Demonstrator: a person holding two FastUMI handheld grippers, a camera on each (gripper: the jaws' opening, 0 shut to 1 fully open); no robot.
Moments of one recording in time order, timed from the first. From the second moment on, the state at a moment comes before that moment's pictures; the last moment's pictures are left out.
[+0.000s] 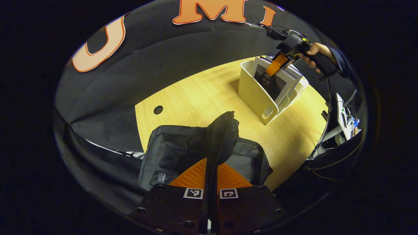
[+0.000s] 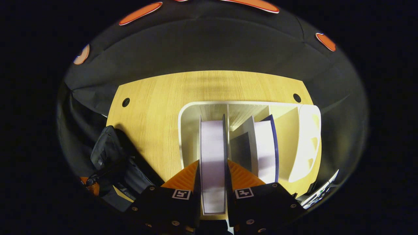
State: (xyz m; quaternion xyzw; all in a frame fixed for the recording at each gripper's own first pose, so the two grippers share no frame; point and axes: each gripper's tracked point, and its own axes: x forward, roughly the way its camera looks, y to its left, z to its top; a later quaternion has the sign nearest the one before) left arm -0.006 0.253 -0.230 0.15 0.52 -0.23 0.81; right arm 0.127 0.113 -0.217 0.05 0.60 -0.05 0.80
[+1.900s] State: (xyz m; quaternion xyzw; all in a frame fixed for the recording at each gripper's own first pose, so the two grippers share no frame) left arm -0.003 0.241 -0.216 0.15 0.50 -0.27 0.81; right arm -0.036 0.228 -0.120 0.44 0.42 0.07 0.79
